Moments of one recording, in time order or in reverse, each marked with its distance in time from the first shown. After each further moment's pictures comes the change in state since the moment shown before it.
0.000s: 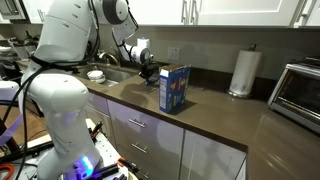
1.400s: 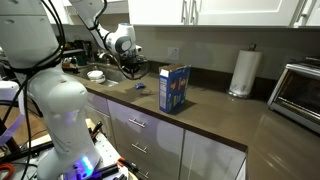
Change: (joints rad) arm -0.031 -0.564 0.095 -0.534 0.346 0.001 0.004
